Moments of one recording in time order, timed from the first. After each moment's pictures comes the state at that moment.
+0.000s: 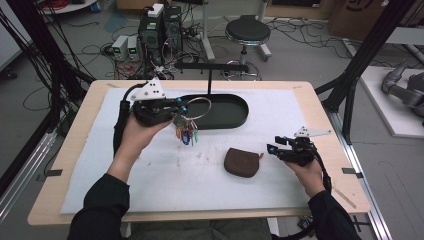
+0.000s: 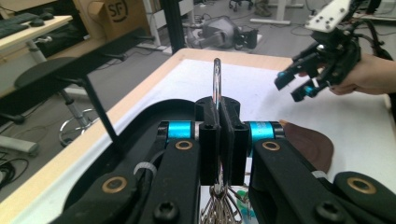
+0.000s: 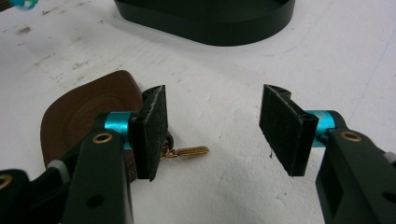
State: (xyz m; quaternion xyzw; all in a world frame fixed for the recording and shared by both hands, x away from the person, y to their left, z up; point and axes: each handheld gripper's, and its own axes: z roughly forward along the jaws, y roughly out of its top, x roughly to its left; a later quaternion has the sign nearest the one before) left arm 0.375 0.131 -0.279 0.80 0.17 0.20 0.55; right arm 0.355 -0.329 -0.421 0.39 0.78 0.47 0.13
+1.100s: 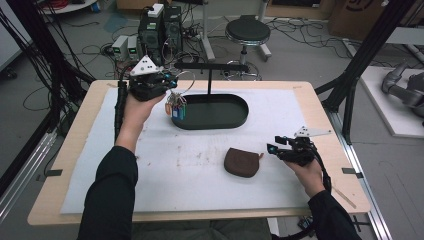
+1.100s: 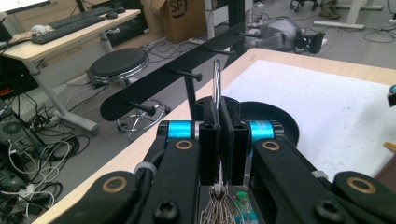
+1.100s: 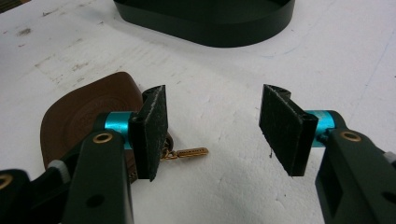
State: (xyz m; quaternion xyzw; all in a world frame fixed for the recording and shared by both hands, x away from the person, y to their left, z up) left arm 0.445 0.156 -0.283 0.77 0.25 0.26 0.52; right arm 0.355 -0.329 -0.421 0.39 0.78 0.47 0.13
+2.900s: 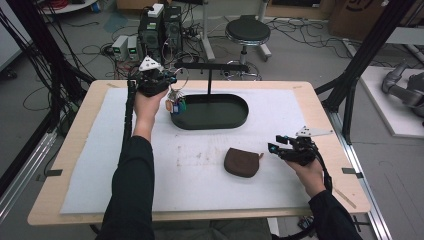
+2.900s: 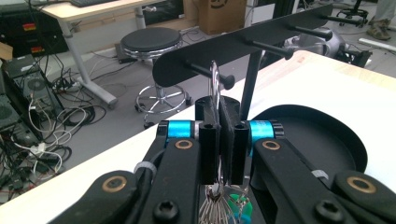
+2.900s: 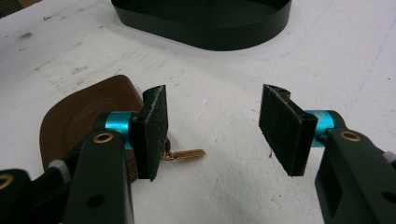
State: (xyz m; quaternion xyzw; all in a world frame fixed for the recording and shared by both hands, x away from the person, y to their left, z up) left arm 0.495 0.158 -0.322 0.73 0.36 0.27 0.52; right arm 0.356 -0.332 -0.421 0.39 0.78 0.48 0.13
